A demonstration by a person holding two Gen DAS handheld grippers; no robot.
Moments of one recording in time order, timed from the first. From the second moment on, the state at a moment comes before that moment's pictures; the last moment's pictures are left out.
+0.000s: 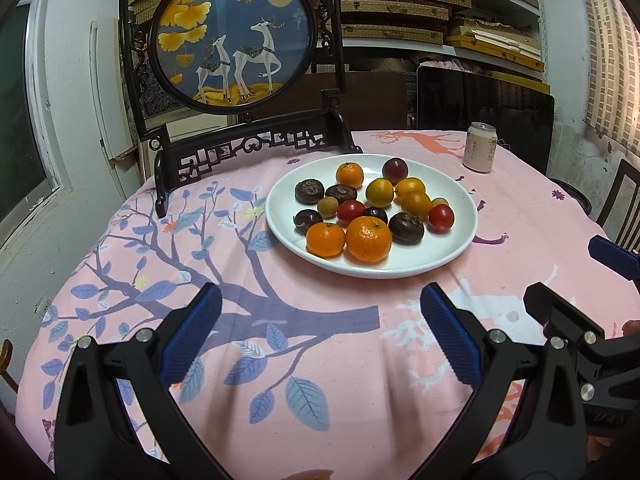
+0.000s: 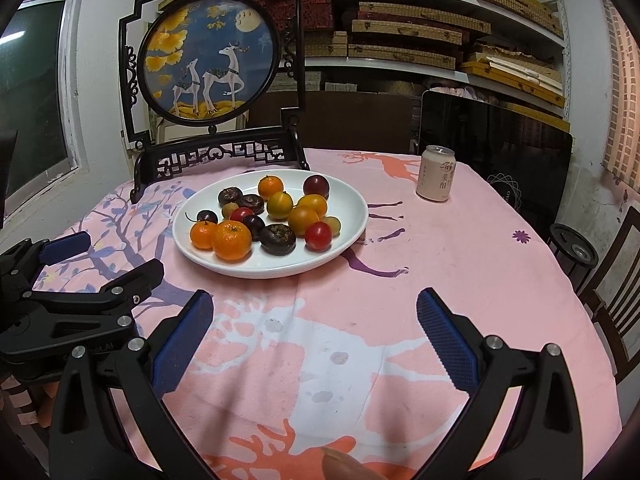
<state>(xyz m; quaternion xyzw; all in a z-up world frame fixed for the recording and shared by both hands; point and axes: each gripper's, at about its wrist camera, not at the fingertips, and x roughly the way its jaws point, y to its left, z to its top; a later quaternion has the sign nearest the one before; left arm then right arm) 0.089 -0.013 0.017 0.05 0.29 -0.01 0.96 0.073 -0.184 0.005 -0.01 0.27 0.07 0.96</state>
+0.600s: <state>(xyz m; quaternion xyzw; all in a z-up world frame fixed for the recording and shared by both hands) 0.090 -0.014 0.017 0.06 0.29 -0.01 0.96 0.073 -0.185 0.004 -0.01 0.27 0.07 0.96</state>
